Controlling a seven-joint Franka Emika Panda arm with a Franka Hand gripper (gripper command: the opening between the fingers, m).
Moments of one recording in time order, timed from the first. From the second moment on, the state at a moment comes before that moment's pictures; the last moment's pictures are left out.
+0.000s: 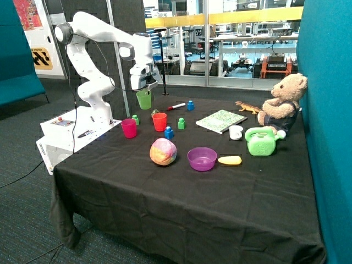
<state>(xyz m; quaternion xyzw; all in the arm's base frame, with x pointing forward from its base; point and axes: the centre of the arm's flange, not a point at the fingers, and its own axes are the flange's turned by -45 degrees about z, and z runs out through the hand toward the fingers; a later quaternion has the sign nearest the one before) 0.397 -0.033 0.456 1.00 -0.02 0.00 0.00</state>
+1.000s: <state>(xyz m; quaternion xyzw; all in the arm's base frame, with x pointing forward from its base) 0.396 -0.082 0.442 1.00 -0.05 0.00 0.00</state>
